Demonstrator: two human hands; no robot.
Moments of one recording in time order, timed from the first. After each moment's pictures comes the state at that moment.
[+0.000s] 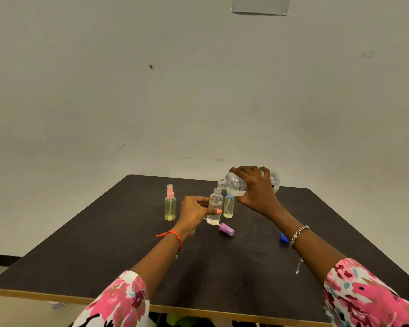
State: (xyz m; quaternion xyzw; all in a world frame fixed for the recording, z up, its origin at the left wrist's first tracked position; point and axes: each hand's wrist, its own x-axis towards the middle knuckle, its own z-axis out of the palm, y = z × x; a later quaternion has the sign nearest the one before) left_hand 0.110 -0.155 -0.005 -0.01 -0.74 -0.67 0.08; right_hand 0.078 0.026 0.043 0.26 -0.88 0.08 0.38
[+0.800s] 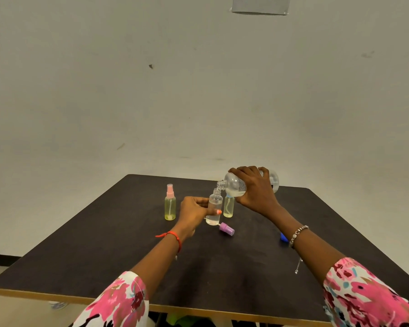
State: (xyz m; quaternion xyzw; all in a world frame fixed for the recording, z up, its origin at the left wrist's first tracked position) left_hand 0.114 -0.156 -0.006 0.00 -0.75 -0.66 0.08; right_hand 0.082 0.023 0.043 0.26 -0.88 0.09 0.38
